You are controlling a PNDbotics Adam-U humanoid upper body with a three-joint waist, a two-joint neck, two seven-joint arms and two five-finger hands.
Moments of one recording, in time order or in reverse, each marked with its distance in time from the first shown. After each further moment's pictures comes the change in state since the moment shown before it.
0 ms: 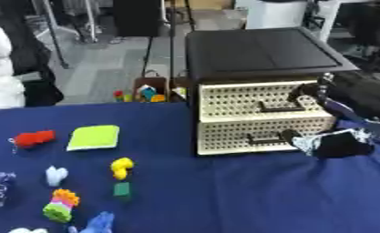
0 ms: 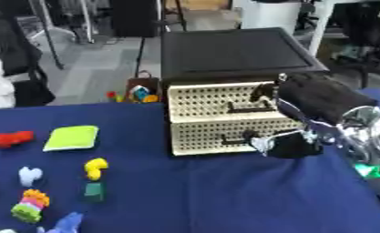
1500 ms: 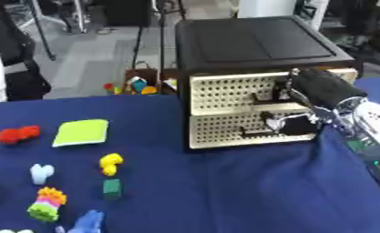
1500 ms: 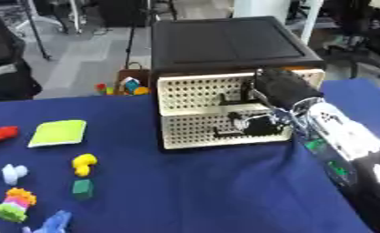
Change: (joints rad) left arm -0.006 -0.013 -0.011 0.000 0.032 -0.004 -0.004; right arm -0.084 0.065 0.021 0.298 0.086 -0.042 -0.159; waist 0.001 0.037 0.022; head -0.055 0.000
